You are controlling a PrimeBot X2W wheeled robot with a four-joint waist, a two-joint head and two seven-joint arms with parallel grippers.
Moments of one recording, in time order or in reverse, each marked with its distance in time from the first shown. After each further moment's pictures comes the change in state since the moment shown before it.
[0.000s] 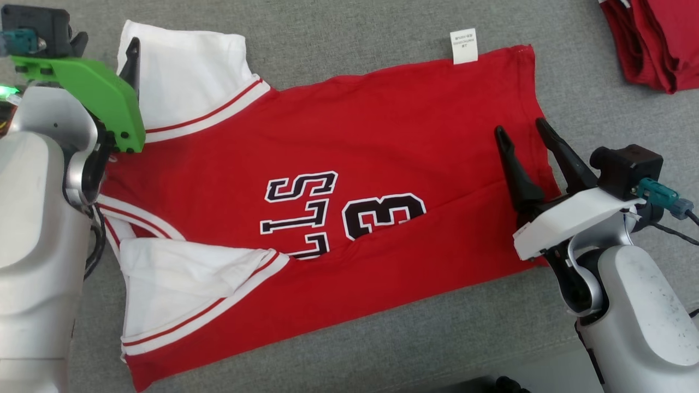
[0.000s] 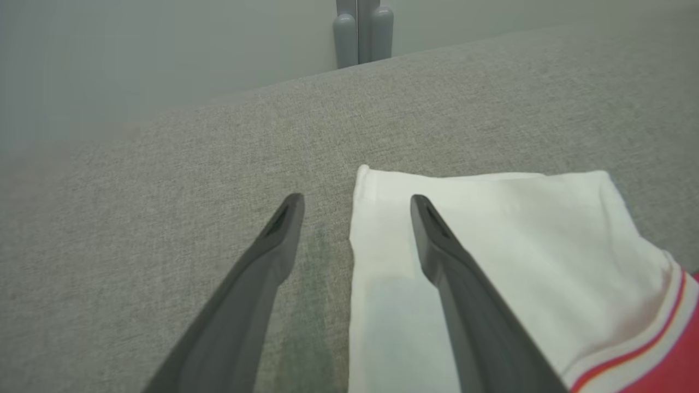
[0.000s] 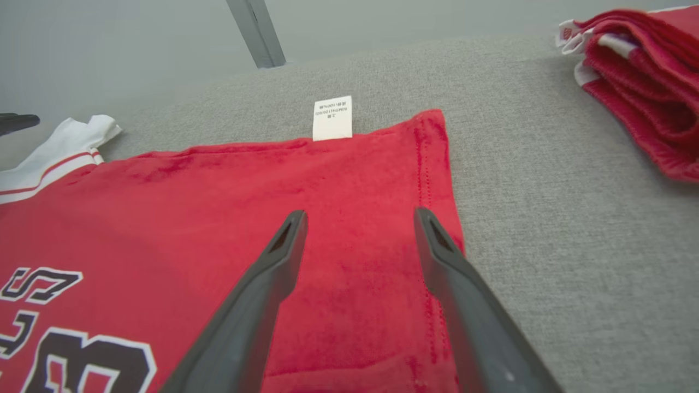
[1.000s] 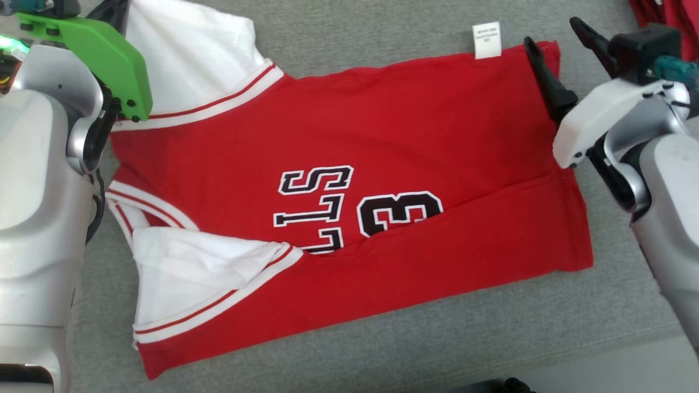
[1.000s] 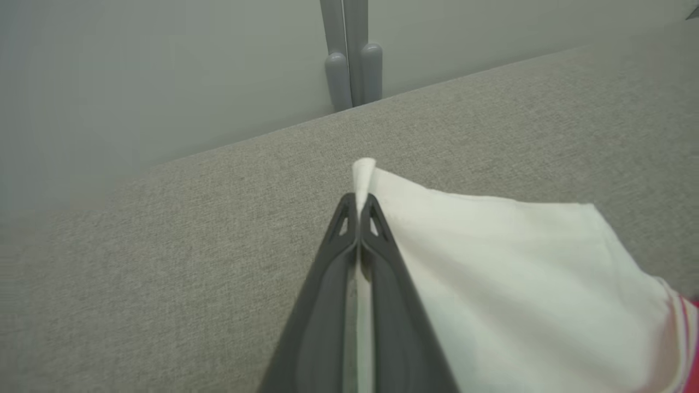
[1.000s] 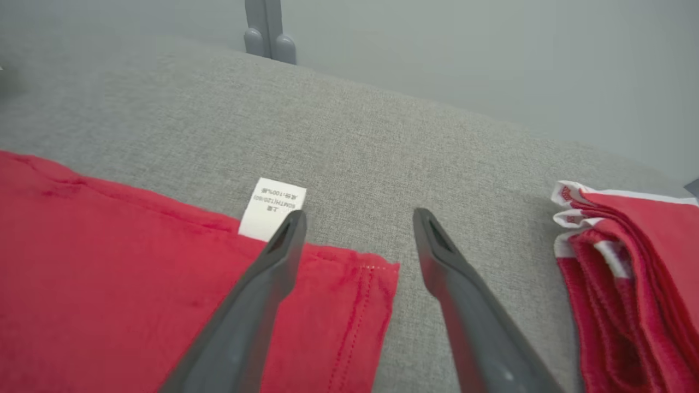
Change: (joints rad) left arm -0.138 -0.011 -0.071 0.114 -0.004 -0.060 -0.086; right arm -0.367 -0.215 0.150 0.199 -0.056 0.000 0.104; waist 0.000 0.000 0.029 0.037
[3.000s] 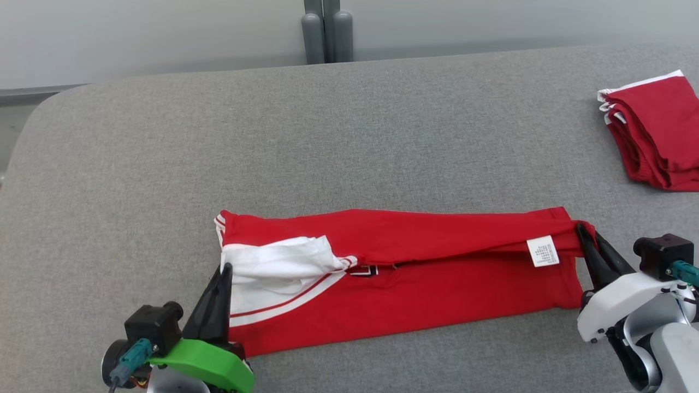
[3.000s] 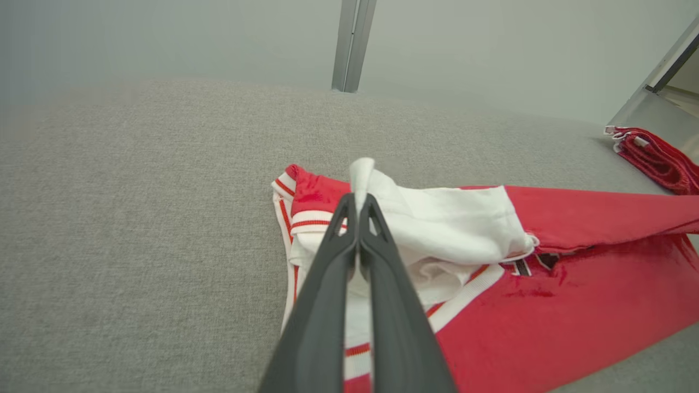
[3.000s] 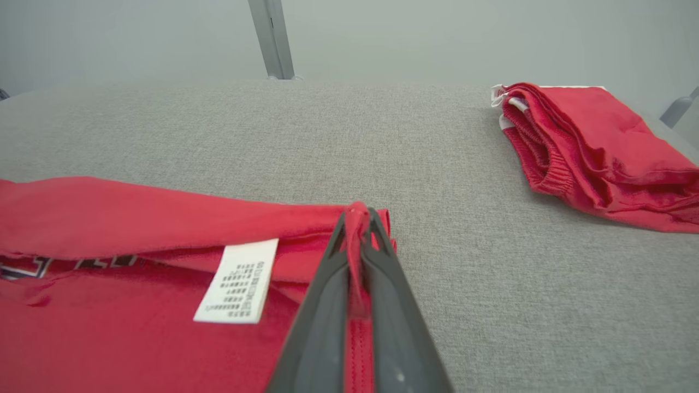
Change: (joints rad) left arm 0.937 -0.084 -0.030 -0.473 -0.131 0.151 -0.423; right arm 0.583 0.041 -0.187 -0.036 0.040 0.001 -0.180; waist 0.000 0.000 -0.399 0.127
